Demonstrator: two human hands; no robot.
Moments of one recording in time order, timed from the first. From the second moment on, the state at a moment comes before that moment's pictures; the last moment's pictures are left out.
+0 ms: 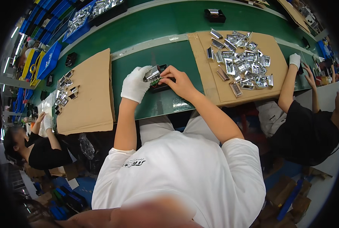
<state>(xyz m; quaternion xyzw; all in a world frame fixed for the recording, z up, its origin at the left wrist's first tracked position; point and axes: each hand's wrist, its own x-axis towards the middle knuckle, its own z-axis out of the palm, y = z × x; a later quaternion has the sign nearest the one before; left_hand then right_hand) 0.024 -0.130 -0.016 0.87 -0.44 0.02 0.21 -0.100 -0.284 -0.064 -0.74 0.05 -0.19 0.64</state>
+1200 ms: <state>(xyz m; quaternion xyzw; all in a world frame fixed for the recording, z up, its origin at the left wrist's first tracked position) 0.040 -0.134 -0.032 0.81 -0.48 0.01 0.34 -0.104 -0.300 -0.053 -0.84 0.10 -0.08 0.53</state>
